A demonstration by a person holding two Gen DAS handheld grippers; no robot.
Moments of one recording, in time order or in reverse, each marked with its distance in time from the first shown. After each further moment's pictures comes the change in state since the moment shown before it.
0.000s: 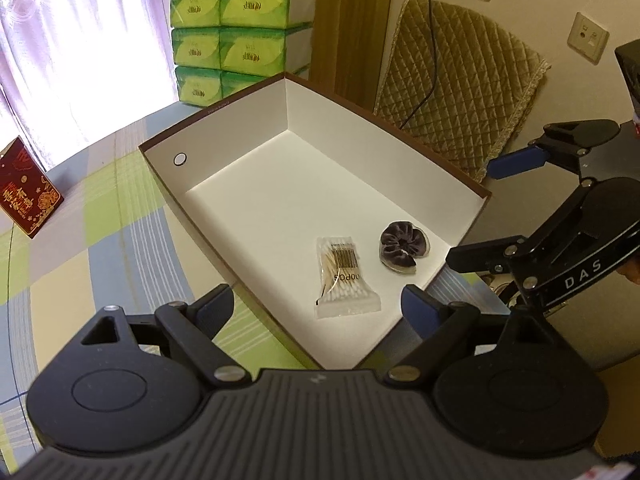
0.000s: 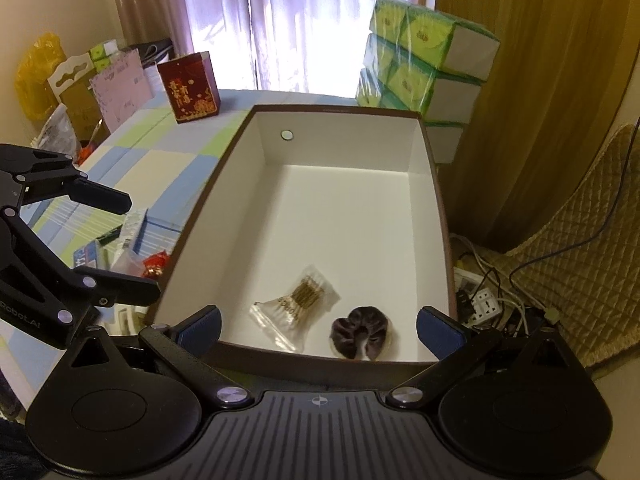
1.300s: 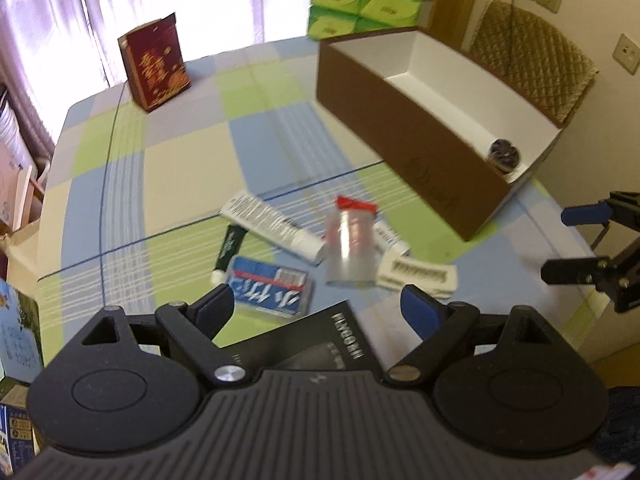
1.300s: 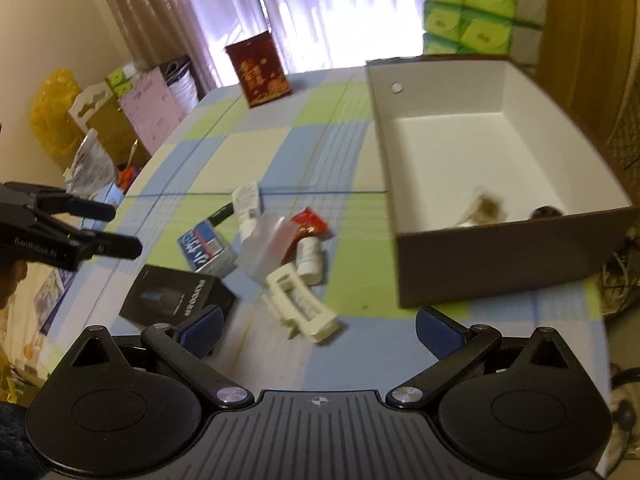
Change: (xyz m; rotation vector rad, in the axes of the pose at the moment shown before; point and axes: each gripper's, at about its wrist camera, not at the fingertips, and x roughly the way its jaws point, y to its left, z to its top) left arm -0.086 0.152 -0.166 -0.162 0.040 0.080; right arm 0.025 0.171 -0.059 0.176 -0.013 0.110
